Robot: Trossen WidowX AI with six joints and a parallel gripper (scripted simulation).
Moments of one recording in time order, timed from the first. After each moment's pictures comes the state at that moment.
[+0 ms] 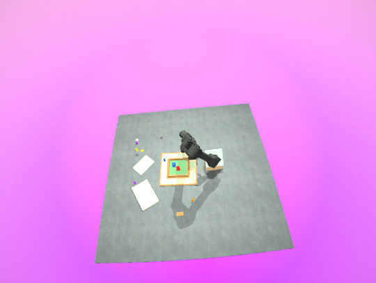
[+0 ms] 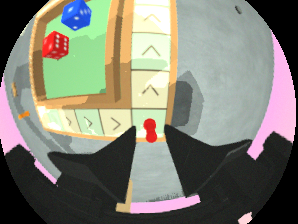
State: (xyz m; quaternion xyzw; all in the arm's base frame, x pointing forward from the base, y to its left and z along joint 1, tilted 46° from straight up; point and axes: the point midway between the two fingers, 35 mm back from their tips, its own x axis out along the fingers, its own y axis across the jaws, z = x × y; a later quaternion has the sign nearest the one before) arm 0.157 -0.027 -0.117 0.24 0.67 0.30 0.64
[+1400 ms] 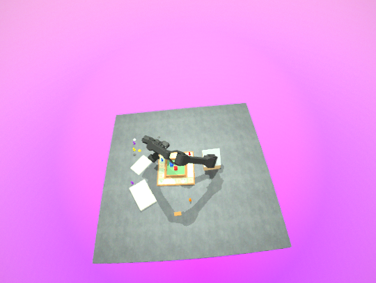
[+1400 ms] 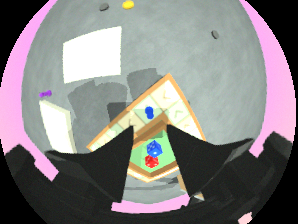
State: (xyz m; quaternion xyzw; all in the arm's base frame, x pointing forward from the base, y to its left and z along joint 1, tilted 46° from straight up) arm 0.385 -0.015 -0.054 0.44 0.73 0.05 0.52
